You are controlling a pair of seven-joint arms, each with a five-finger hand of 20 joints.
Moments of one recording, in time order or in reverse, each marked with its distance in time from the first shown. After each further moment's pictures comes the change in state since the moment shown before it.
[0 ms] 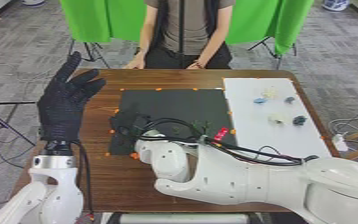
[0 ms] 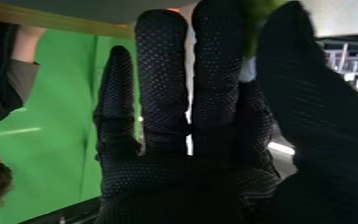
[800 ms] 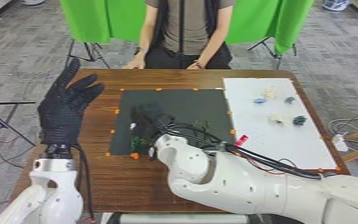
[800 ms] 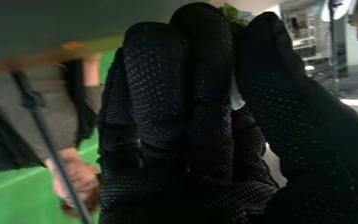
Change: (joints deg) left arm 0.8 -2.5 -1.3 1.3 0.3 -2.2 -1.4; right arm -5.8 5.8 5.2 -3.9 6.1 16.0 2.8
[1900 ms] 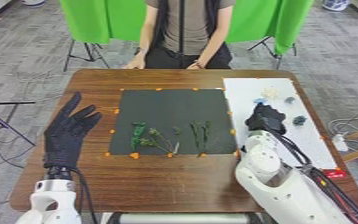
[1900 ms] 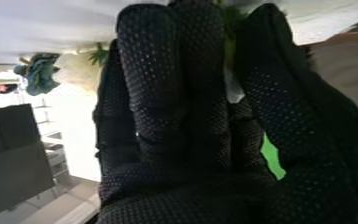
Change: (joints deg) left arm 9.6 -12.6 -7.4 1.2 6.1 -2.5 -10.7; right arm -34.3 12.7 44.8 -7.0 -20.2 -11.4 24.5
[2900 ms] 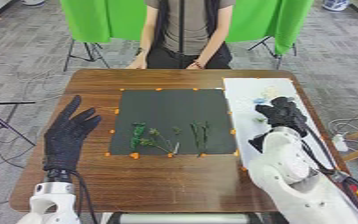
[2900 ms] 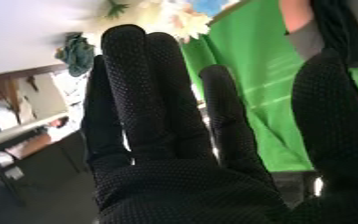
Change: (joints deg) left arm 0.9 0.0 -0.2 -0.1 0.0 0.3 -0.4; right arm -6.6 1.7 10.9 -12.6 9.3 3.5 3.4
